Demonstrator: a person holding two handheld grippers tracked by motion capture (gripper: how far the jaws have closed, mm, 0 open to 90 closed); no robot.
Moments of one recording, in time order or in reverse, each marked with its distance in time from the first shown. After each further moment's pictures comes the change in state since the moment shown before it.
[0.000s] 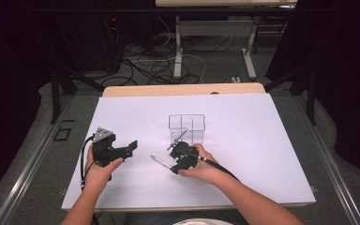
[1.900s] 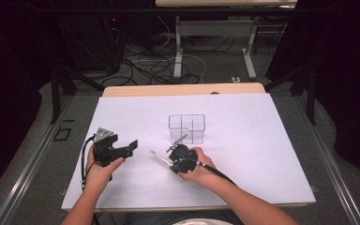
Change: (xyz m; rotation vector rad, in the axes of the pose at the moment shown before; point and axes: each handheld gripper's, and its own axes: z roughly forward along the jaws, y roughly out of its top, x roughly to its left) left arm -0.001 0.000 0.000 0.002 -0.008 -0.010; right arm 0.009 -0.006 0.001 -0.068 -0.045 0.033
